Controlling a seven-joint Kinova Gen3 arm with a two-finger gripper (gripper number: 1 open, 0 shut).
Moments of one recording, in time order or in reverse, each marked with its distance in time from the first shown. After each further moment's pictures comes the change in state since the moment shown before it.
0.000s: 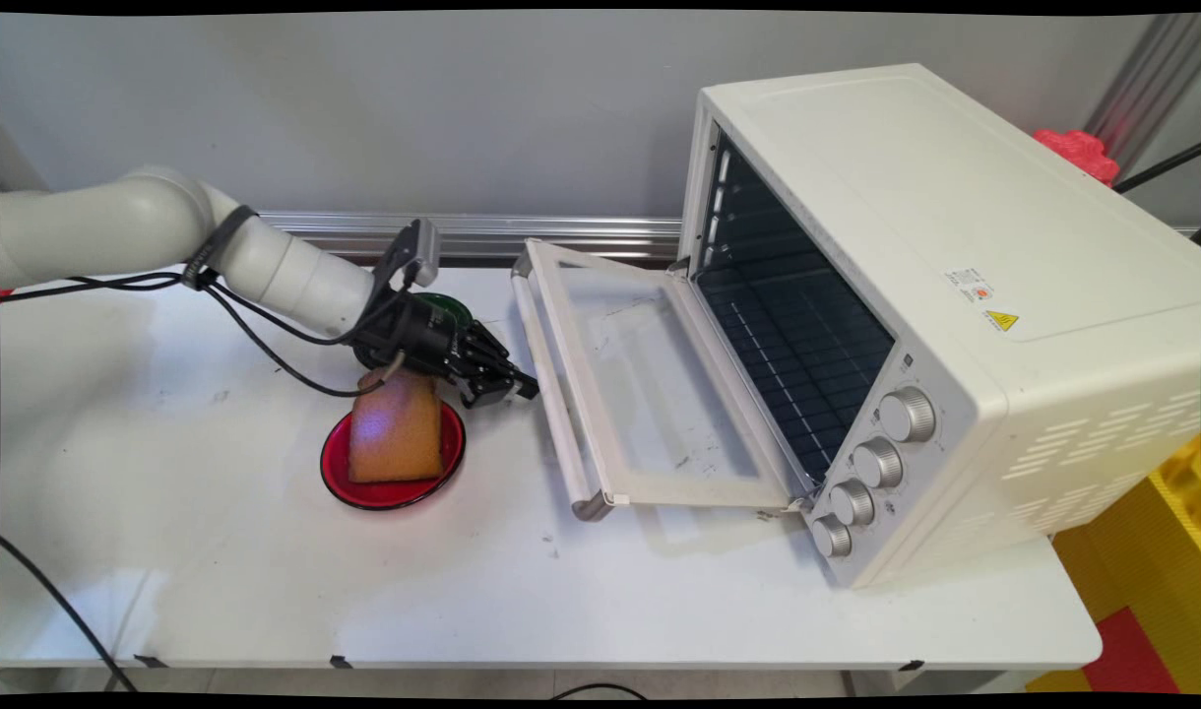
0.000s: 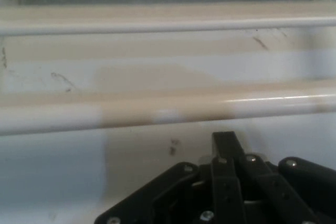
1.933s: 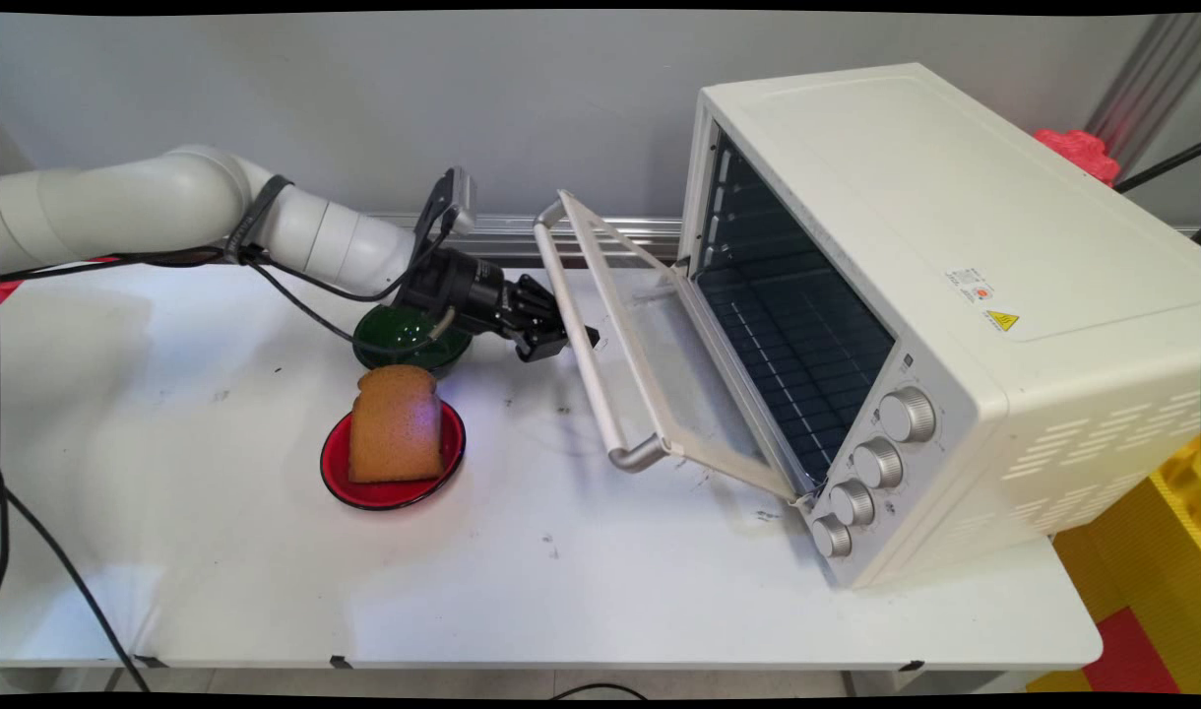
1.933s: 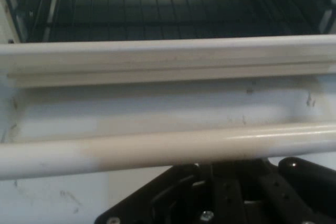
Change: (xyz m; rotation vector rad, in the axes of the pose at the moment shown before) arm 0.051 -0.006 0.014 -0.005 0.164 0.016
